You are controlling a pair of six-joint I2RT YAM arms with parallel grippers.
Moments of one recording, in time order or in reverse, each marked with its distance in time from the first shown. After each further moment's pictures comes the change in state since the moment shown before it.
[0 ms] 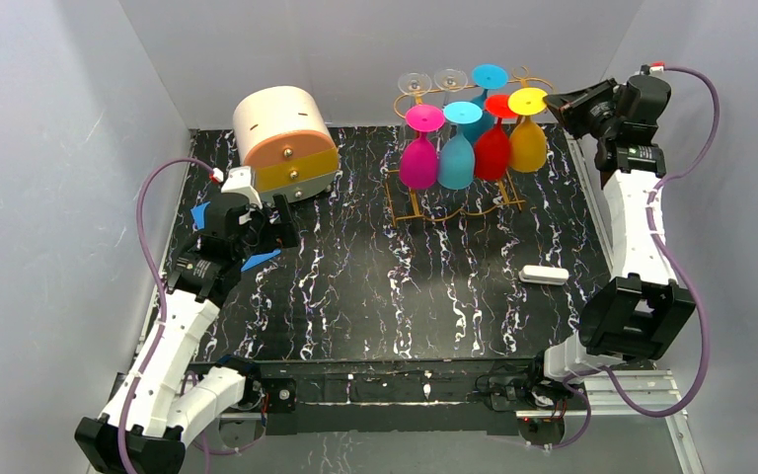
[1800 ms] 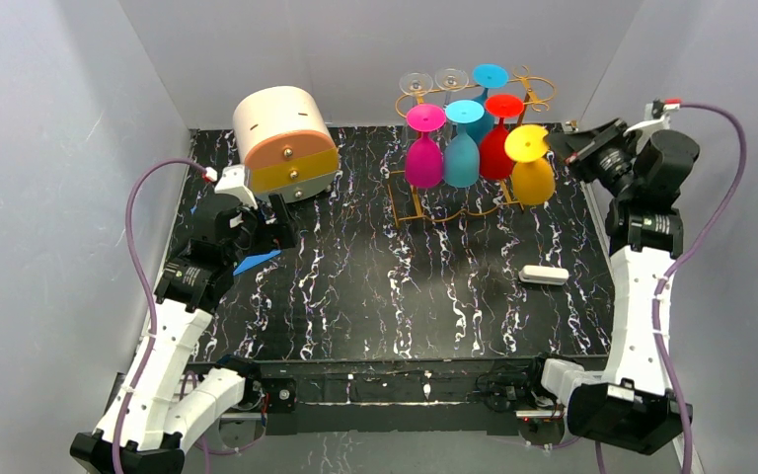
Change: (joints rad) left arm 0.000 -0.045 0.053 -0.049 0.021 -0.012; right arm -0.055 -0.425 -0.271 -0.043 -0.148 -0.103
